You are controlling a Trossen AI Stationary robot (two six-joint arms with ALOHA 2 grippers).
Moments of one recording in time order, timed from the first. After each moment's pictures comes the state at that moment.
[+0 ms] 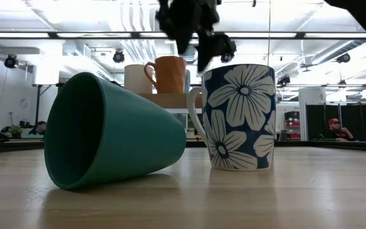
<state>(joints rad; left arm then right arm) -0.13 1.33 1.83 -1.57 0.00 -0.12 0.02 2.18 2.20 -1.41 -0.22 0.62</state>
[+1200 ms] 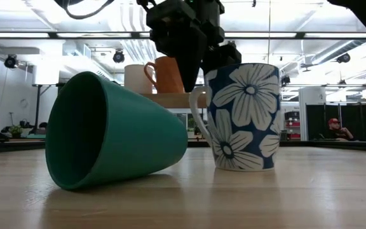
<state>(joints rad) -0.14 1.14 1.47 -1.42 -0.01 -0.13 0.14 2.26 2.13 -1.38 -0.06 0.75</state>
